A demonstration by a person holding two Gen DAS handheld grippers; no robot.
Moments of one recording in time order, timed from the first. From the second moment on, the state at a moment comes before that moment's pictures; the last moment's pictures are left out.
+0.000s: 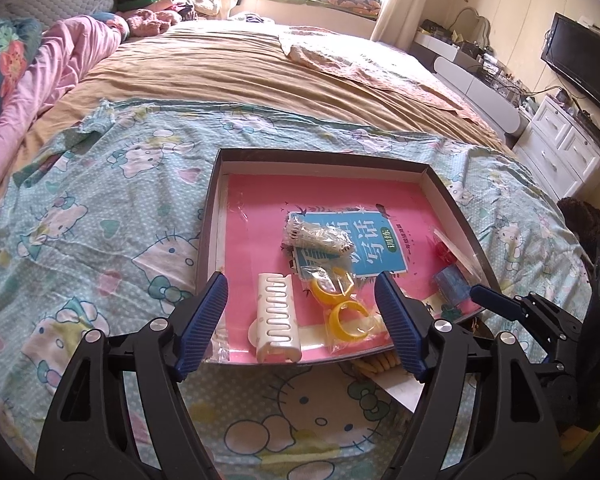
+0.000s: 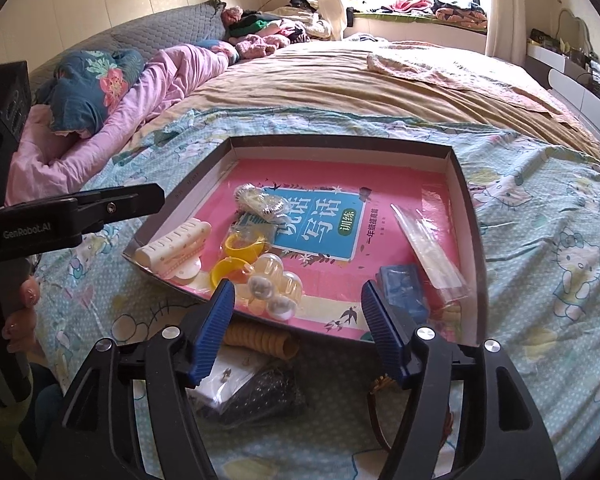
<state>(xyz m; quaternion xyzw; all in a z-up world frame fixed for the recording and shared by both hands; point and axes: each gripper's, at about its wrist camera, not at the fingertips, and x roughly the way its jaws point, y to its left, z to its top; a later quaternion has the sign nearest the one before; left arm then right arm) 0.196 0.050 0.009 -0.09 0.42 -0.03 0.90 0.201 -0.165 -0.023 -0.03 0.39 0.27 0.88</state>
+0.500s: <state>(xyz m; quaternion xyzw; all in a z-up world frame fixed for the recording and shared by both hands) 0.162 0.050 0.034 -0.10 0.39 -0.02 0.92 0.169 -0.189 0.007 -0.01 0.36 0.26 0.90</state>
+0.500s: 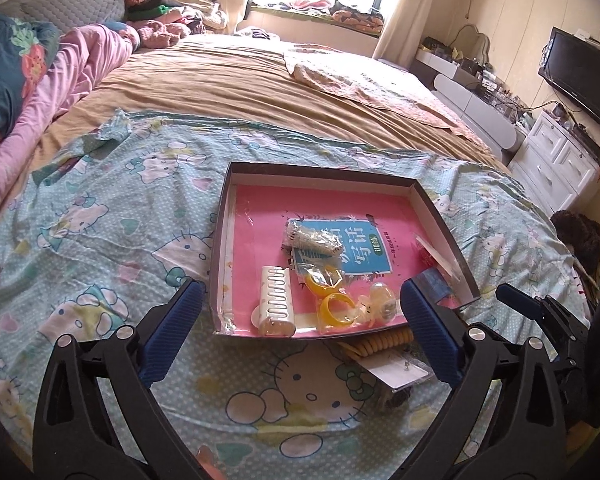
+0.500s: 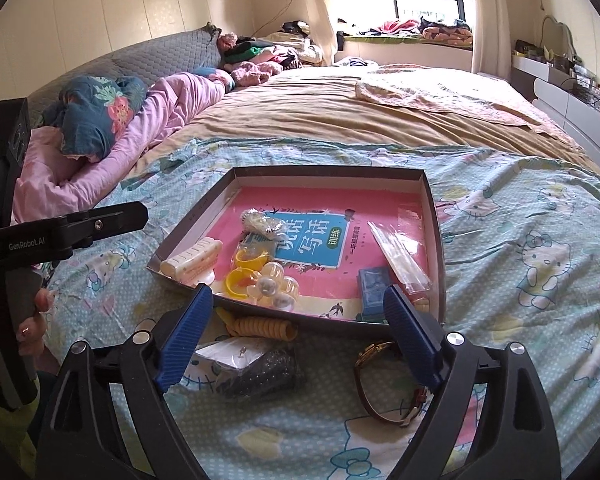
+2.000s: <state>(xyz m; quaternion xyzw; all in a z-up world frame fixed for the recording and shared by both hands) 0.101 0.023 0.023 -0.08 0.39 -0.05 0.91 0.117 -0.237 0.005 -0.02 0.36 0.23 0.91</state>
